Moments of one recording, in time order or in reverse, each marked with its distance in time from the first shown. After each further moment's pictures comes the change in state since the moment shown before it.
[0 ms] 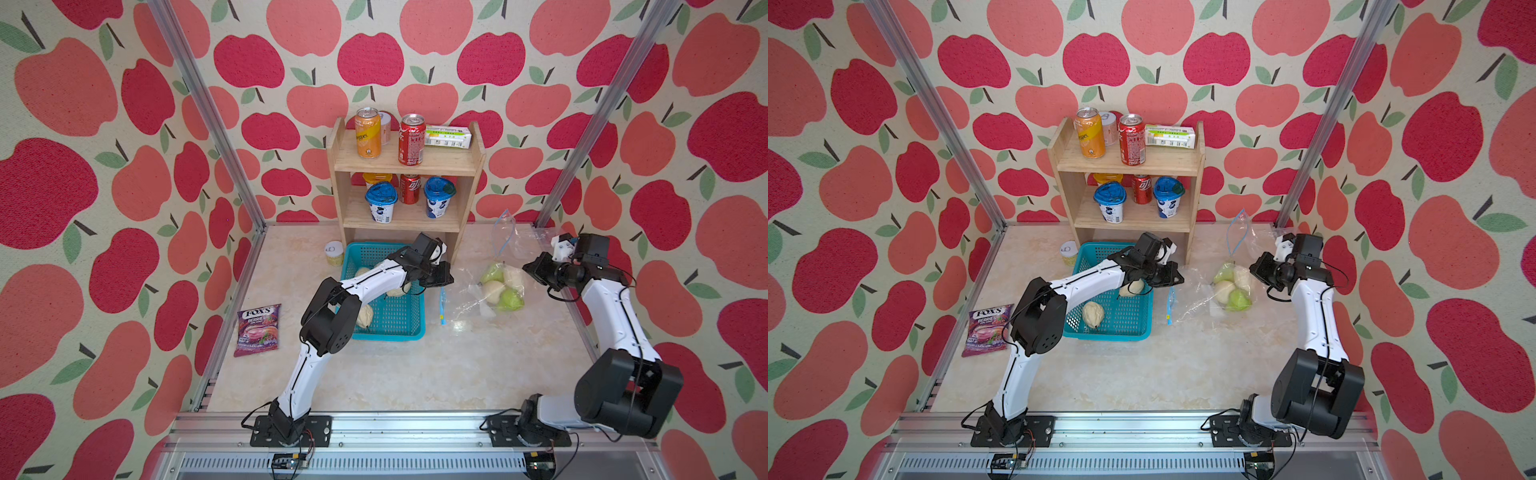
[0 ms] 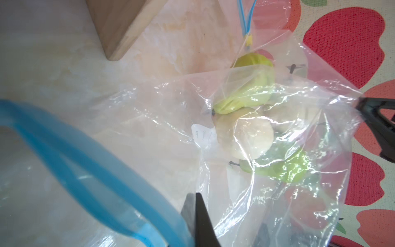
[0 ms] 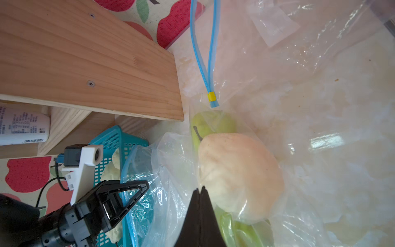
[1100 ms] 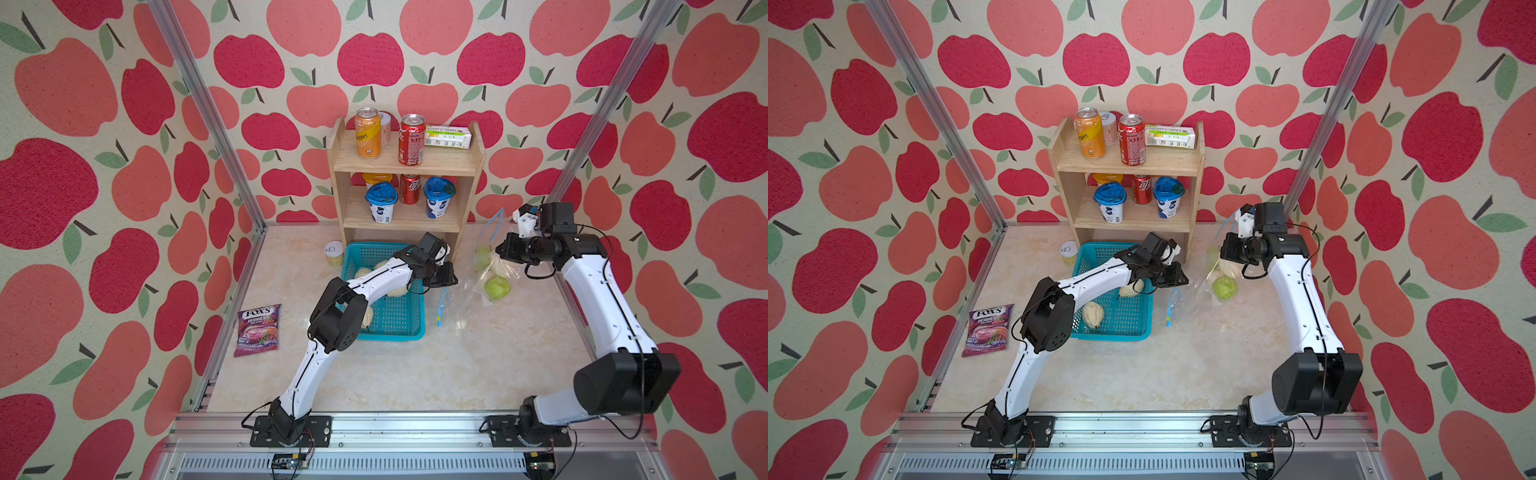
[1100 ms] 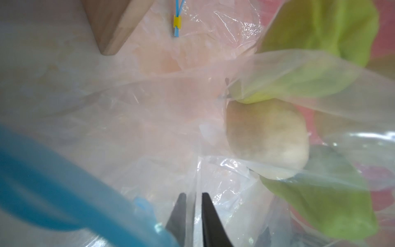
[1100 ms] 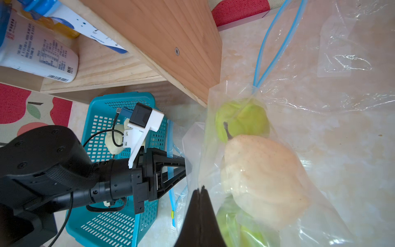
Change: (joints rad) left arm -0.015 0.087 0.131 -0.094 0.000 -0.002; right arm 0.282 0.085 0.320 -0.234 0.151 -0.127
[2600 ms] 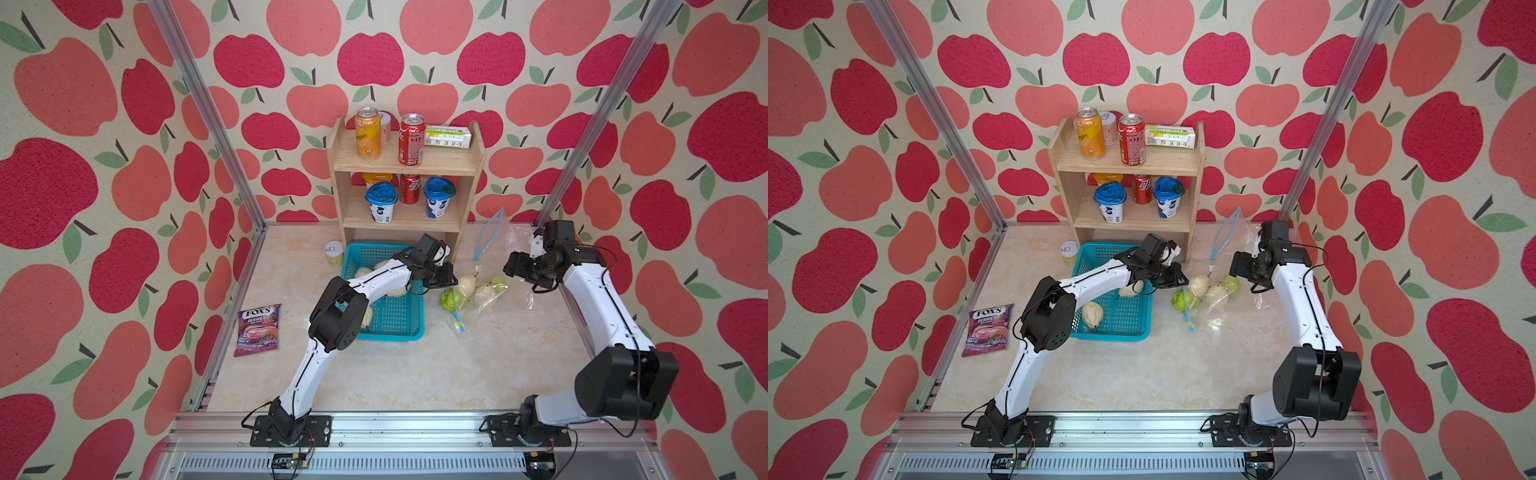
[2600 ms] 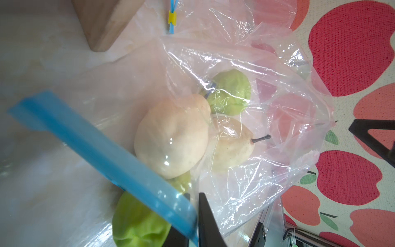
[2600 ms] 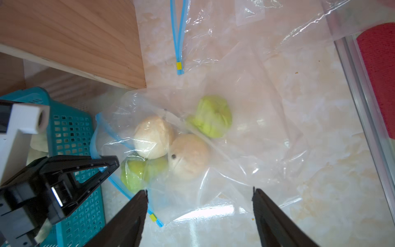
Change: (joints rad) left arm 0.011 0.001 -0.033 0.065 0.046 -0.016; right arm -0.056 -0.021 -0.186 -0.010 0.220 0.041
